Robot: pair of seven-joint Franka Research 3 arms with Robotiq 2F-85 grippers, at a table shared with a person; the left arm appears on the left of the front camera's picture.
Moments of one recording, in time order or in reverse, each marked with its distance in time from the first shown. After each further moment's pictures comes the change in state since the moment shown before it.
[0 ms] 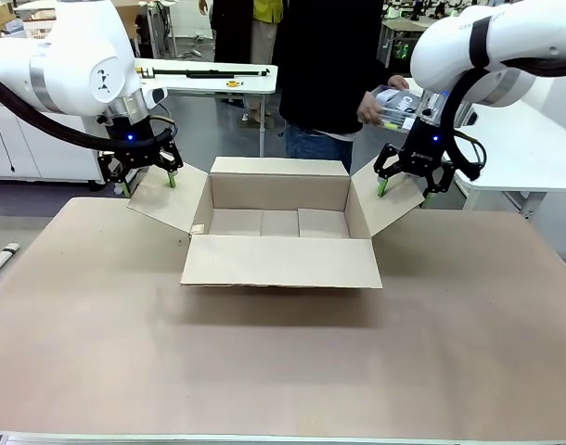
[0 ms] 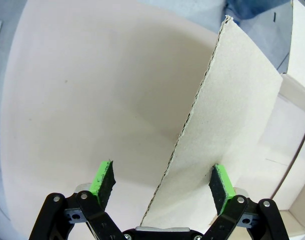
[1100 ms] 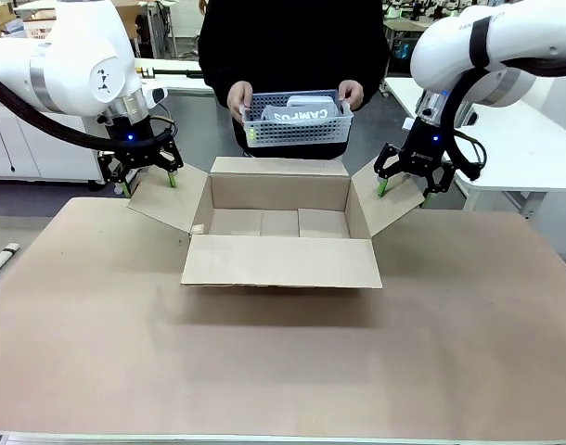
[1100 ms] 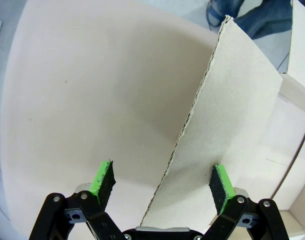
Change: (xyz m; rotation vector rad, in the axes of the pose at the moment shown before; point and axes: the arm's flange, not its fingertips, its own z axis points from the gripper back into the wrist) left arm 0.000 0.000 0.000 0.000 0.000 0.000; right arm 0.000 0.000 0.000 0.000 0.000 0.000
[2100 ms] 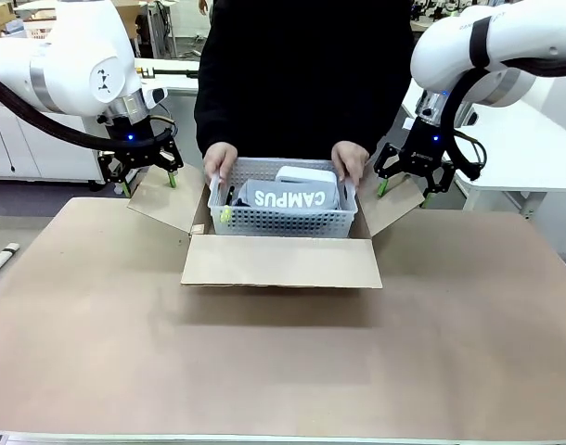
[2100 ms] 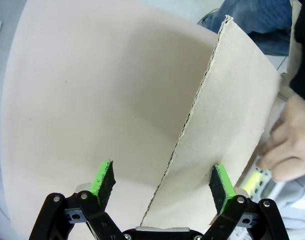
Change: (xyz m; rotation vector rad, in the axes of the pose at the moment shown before) left arm 0.000 0.000 0.000 0.000 0.000 0.000; right arm 0.000 0.000 0.000 0.000 0.000 0.000
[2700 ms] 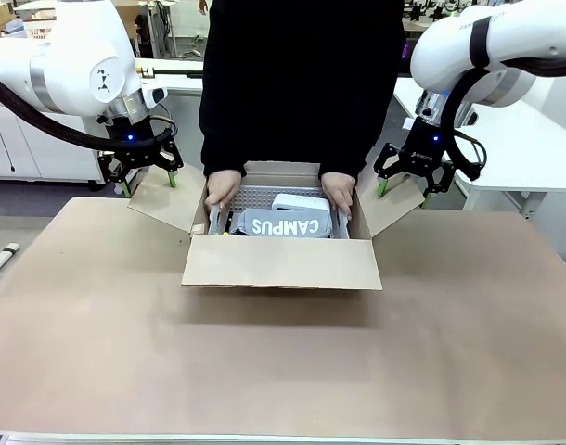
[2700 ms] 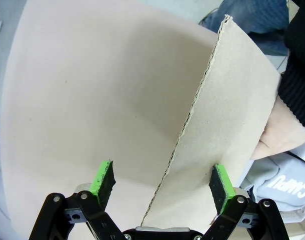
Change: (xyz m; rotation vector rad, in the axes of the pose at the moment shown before) left arm 0.000 0.000 0.000 0.000 0.000 0.000; right arm 0.000 0.000 0.000 0.000 0.000 0.000
